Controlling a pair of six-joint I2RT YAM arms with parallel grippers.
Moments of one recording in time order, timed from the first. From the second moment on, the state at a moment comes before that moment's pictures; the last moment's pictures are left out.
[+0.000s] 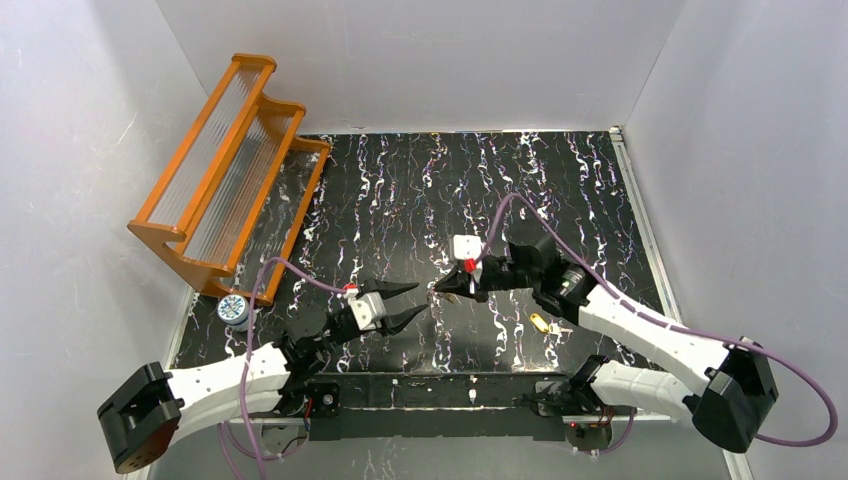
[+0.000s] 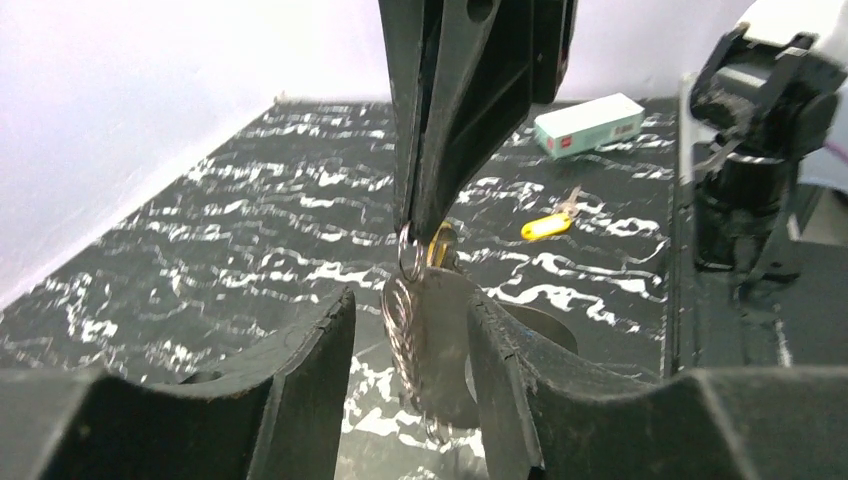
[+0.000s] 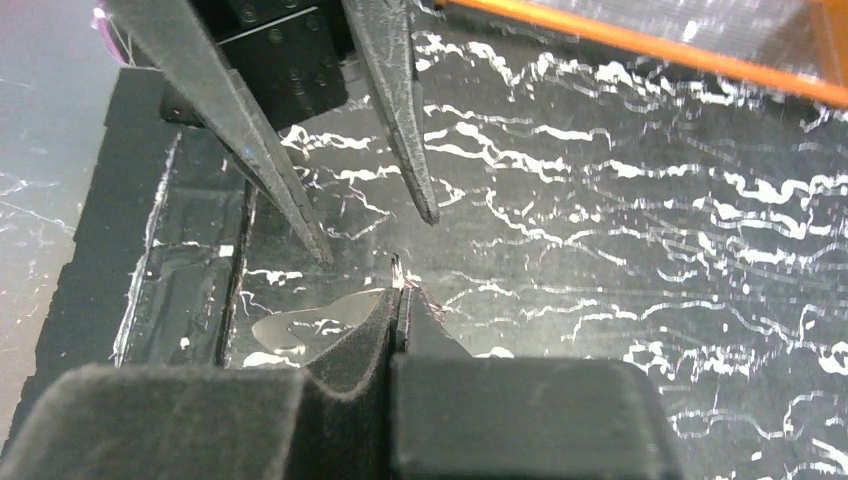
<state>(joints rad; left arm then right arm) -0.95 0.81 0.11 0.91 0.25 0.15 0.83 1.03 0.71 -0.01 -0.72 -0.38</state>
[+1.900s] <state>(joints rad) -0.95 0.91 0.22 0.71 0.22 0.16 0.87 1.14 0.83 -0.27 -0.55 -0.42</state>
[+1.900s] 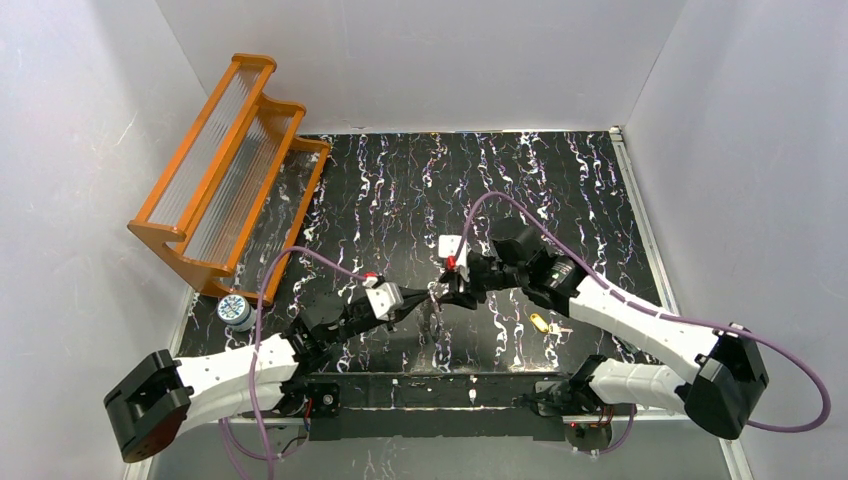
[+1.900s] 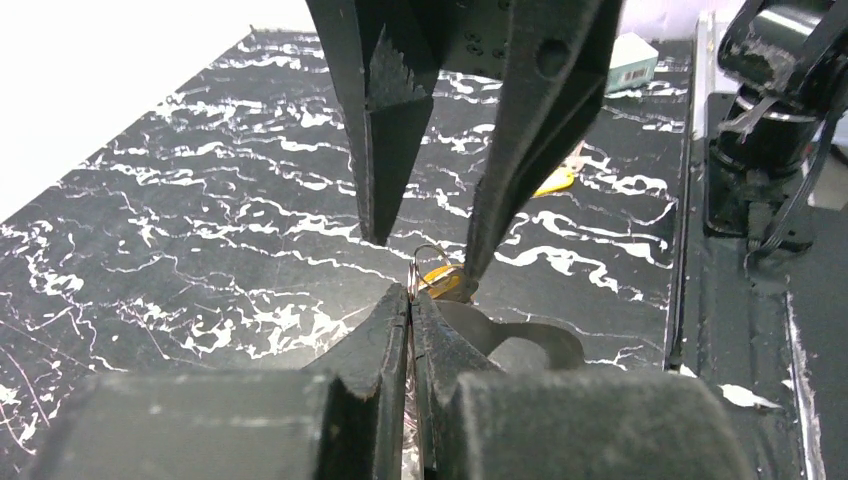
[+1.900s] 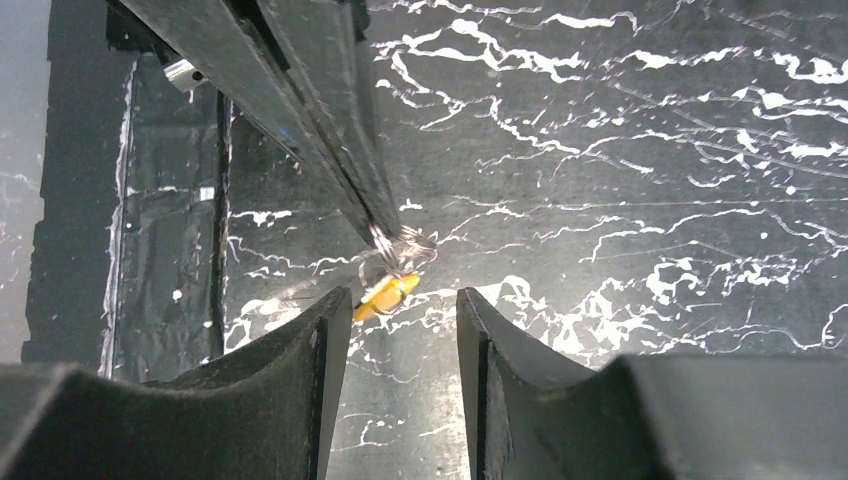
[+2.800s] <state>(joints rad) -0.95 0.88 0.06 1.16 0.24 0.08 0.69 1.08 0.67 0.20 -1.05 -0.19</state>
